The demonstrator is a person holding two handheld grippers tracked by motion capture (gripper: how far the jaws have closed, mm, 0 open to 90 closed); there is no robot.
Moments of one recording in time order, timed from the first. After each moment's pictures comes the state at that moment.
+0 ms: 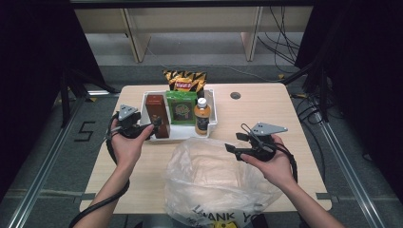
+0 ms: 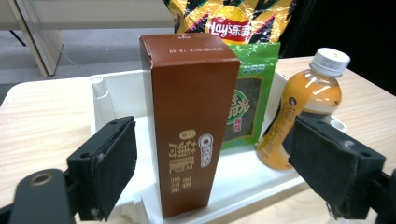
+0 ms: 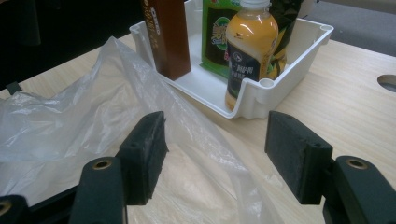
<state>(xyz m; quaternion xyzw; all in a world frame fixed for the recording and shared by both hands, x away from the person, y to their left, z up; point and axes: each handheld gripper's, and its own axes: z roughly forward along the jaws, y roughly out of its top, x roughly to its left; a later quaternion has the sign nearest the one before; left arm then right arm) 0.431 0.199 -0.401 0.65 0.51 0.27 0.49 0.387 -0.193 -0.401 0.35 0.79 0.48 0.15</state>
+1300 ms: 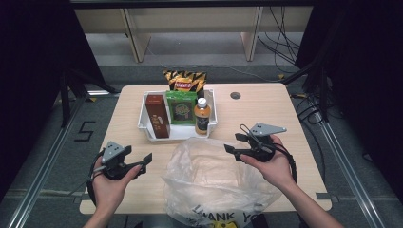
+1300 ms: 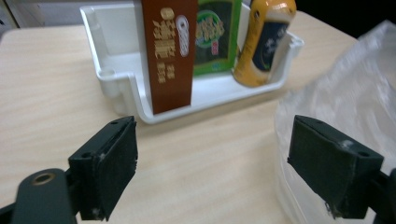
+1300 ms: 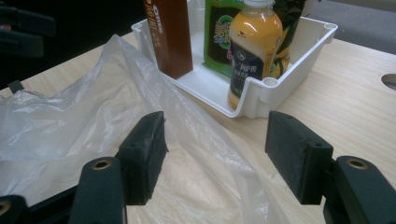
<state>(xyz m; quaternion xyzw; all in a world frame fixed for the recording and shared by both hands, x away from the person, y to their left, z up) 0.330 0.223 -0.438 0.69 0.50 0.23 0.47 0.385 -0.189 -0.403 0.35 0.79 0.48 0.14</state>
